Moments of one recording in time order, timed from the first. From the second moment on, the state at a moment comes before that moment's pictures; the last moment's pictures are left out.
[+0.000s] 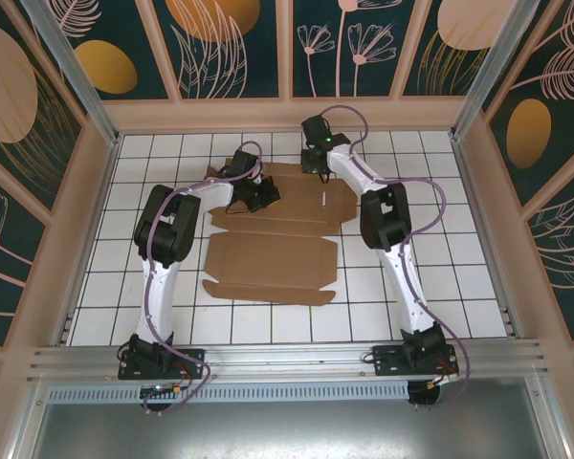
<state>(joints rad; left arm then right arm) -0.39 2.26 1.53 -0.19 0.46 -0.78 0.42 2.53 2.28 -0.77 0.10 0.36</state>
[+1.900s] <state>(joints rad) -0.37 2.26 1.51 -0.15 0.50 -0.84 0.56 1.84 1.18 -0.44 0.00 0.54</state>
